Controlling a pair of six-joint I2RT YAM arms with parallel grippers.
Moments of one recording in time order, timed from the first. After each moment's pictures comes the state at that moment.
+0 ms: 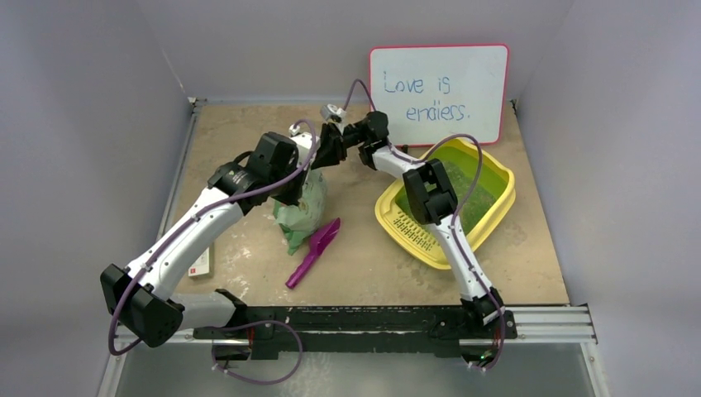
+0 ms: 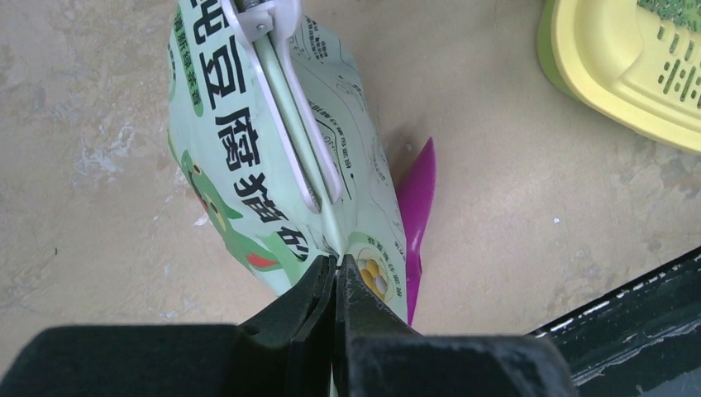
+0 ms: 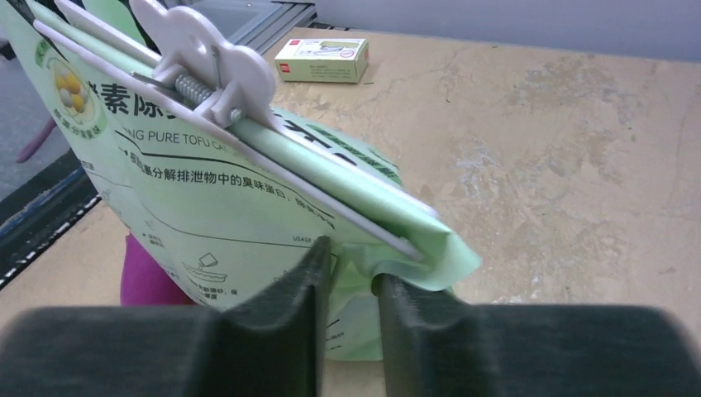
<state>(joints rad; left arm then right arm) -0.56 1.26 1.27 -0.84 -0.05 -0.09 0.52 2.71 2.17 1.12 -1.54 0.70</state>
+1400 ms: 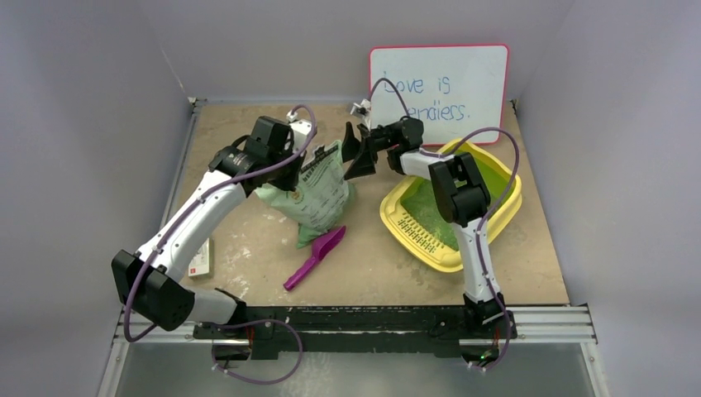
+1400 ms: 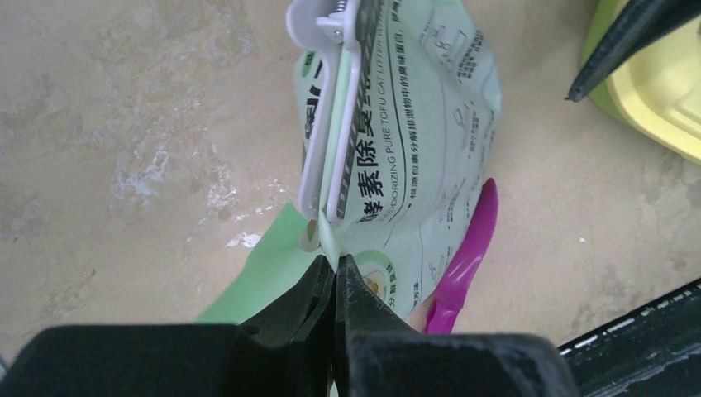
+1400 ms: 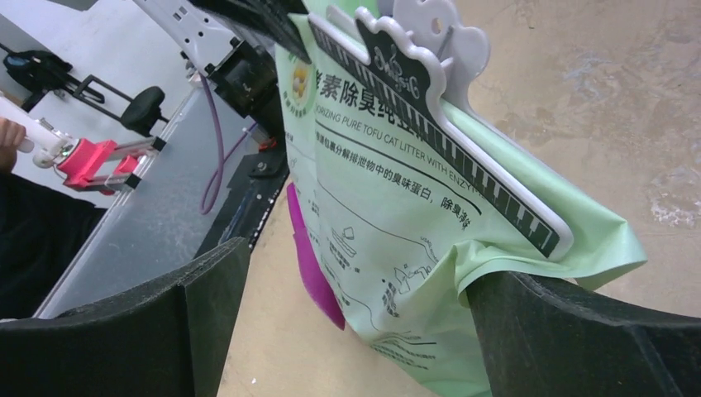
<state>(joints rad) -0.47 1.37 1.36 -0.85 0.01 -0.01 0.41 2.36 1.61 1.42 -1.57 1.21</state>
